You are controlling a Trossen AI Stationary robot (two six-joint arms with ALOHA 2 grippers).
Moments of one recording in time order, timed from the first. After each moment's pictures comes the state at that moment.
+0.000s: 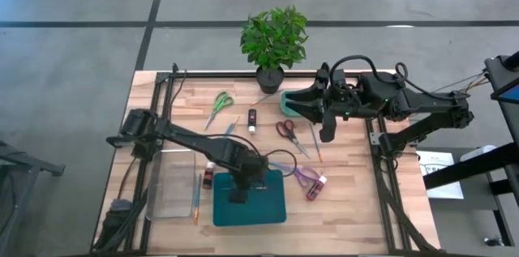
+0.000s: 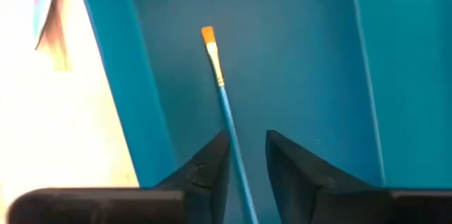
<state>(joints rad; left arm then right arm) -0.23 1.90 1.37 -0.75 0.20 -0.10 0.14 1.26 1.50 -0.17 0.20 0.39</state>
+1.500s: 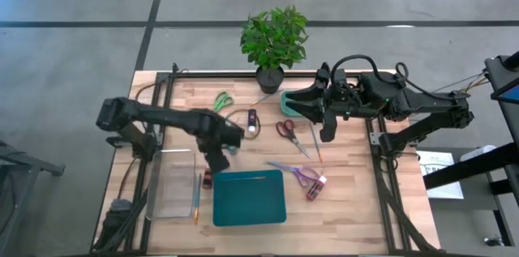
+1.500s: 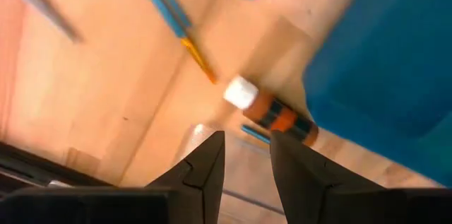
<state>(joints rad) -0.06 1.64 1.37 -1.38 0.06 -0.61 0.14 1.27 1.50 -0.16 0.20 0.39</state>
